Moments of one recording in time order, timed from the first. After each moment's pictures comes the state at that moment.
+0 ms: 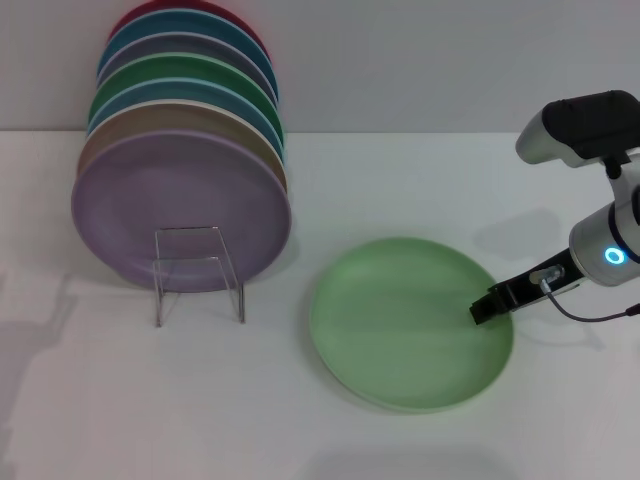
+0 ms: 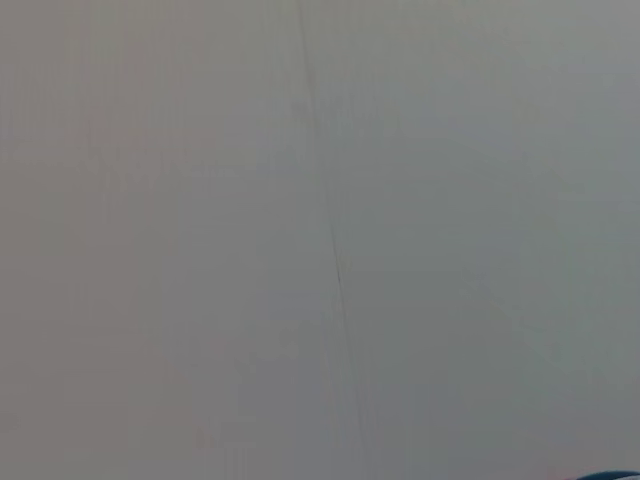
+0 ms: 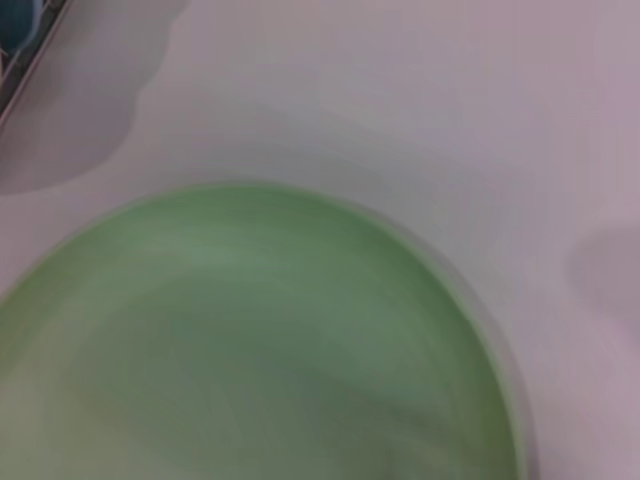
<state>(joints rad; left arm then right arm) -0.19 -2.07 -0.97 -0.20 2.44 1.61 -0.01 0.65 2.07 1.86 1.04 -2.63 1.31 -0.38</state>
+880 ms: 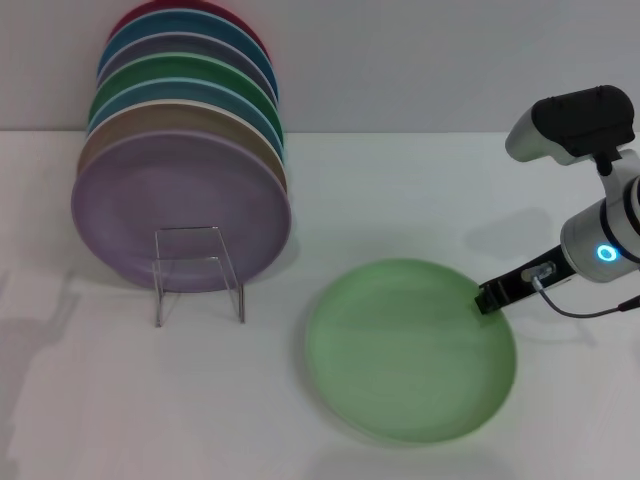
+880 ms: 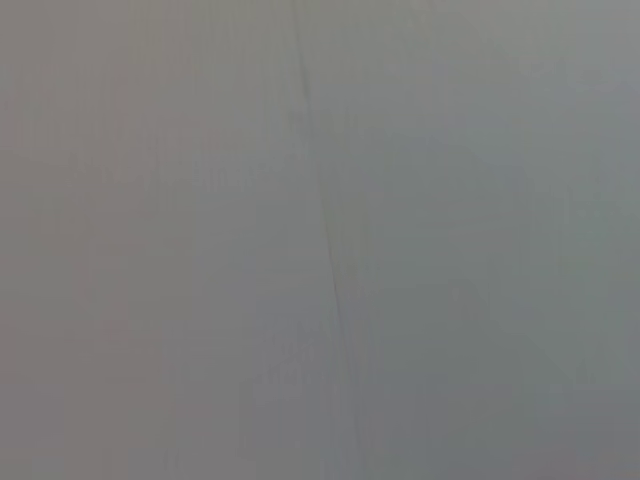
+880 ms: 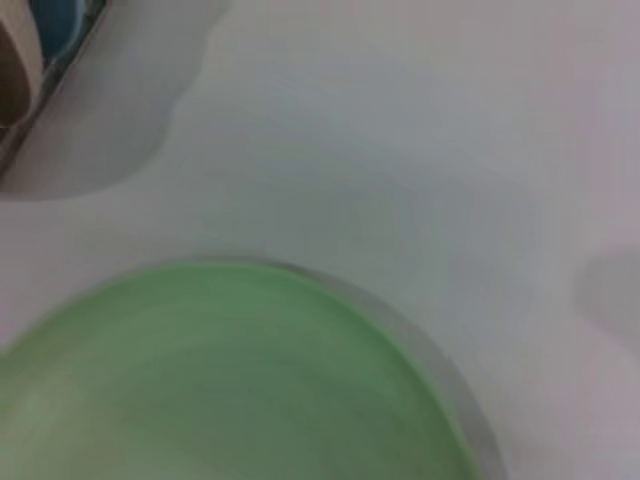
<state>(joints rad) -0.20 -2.07 -0.97 -0.20 2.44 1.61 0.00 0.64 2.07 1.83 1.06 -2.62 1.30 -0.39</state>
